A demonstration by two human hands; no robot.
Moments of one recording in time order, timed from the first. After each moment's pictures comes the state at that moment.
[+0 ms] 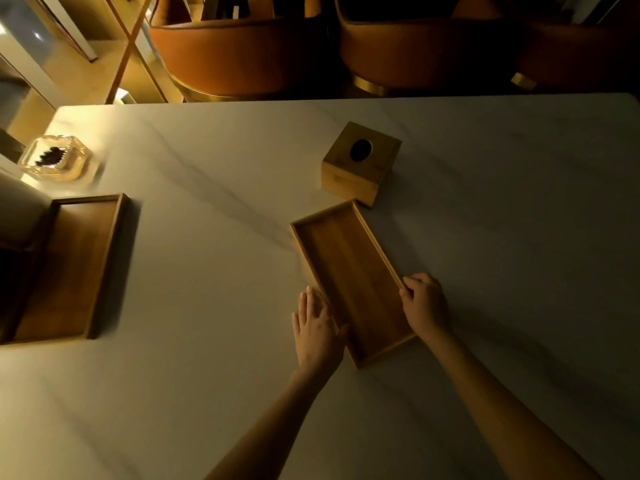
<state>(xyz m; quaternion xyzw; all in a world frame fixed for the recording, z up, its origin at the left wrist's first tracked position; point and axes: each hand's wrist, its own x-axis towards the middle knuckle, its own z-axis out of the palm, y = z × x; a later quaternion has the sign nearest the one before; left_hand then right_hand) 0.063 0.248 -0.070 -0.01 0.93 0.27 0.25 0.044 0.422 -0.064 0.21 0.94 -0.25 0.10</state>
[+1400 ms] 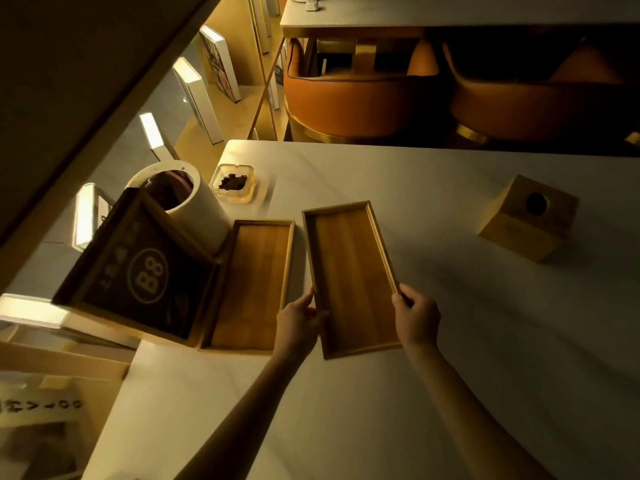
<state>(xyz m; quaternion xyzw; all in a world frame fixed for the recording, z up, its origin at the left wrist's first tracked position) -0.011 -0.066 -0.015 -0.11 0.85 0.49 0.14 -0.022 0.101 -0.021 0.26 0.83 -0.49 -0.01</state>
